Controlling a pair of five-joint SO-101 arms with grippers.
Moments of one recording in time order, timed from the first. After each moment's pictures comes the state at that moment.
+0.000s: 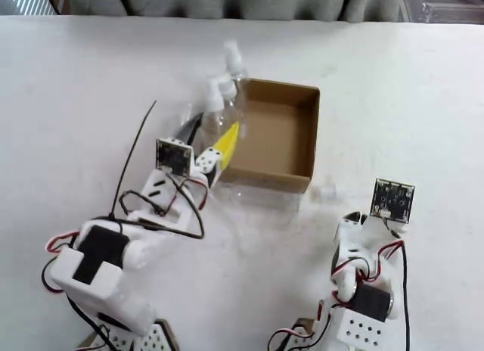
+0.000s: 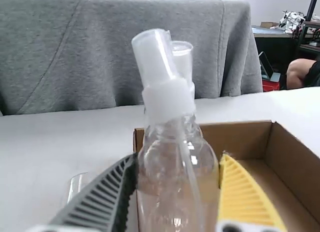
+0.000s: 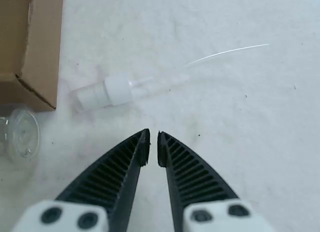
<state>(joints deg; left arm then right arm) 13.1 9.0 70.3 -63.9 4.7 16.3 -101.5 96.4 55.4 7.4</state>
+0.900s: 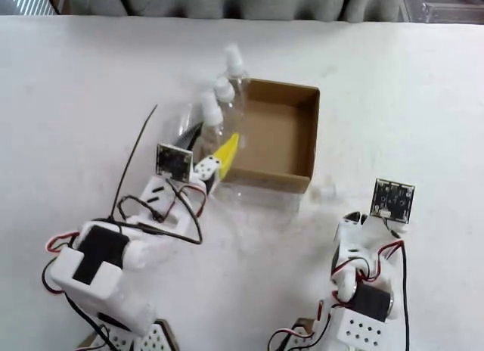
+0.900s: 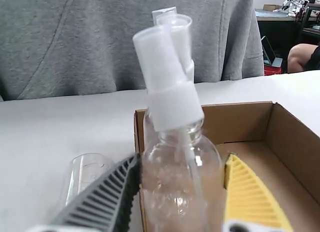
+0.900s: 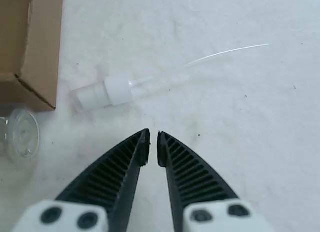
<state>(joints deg) 13.1 9.0 72.7 -63.9 4.4 16.3 -101.5 96.4 55.4 7.4</state>
